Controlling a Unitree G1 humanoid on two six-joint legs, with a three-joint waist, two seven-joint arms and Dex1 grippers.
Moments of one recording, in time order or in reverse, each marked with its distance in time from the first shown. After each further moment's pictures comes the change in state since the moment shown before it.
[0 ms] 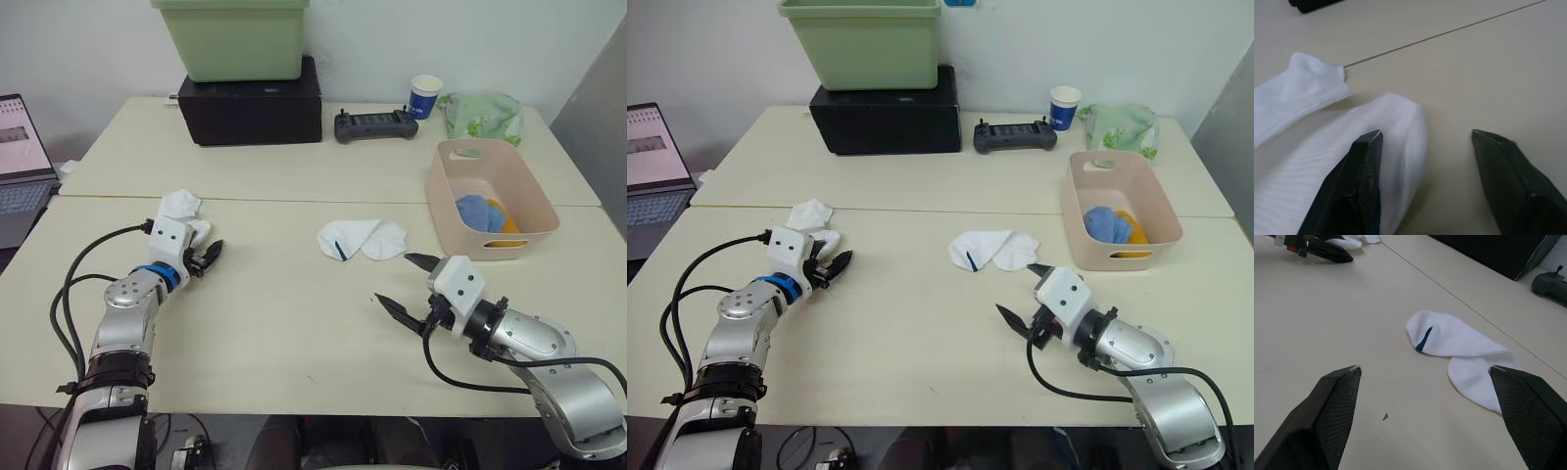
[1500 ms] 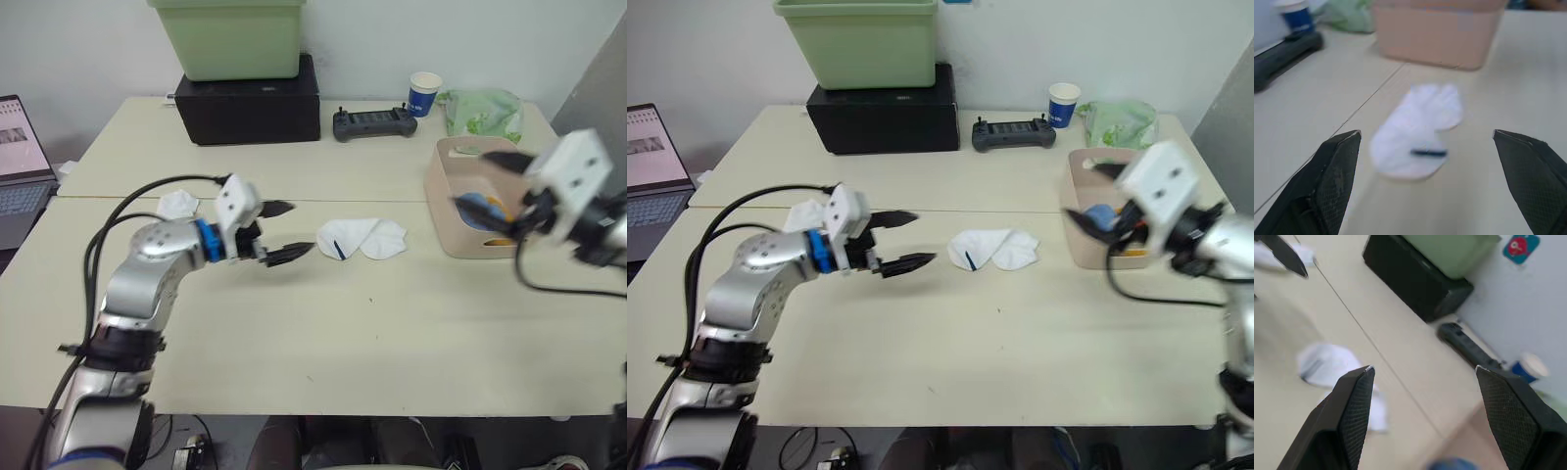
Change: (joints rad) left arm -0.009 0.089 -0.148 -0.500 -0.215 0.233 -0.448; right arm -0.384 -0.092 -0.289 0.054 0.041 0.185 0.192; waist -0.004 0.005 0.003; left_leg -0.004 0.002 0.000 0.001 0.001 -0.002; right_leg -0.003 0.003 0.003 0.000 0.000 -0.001
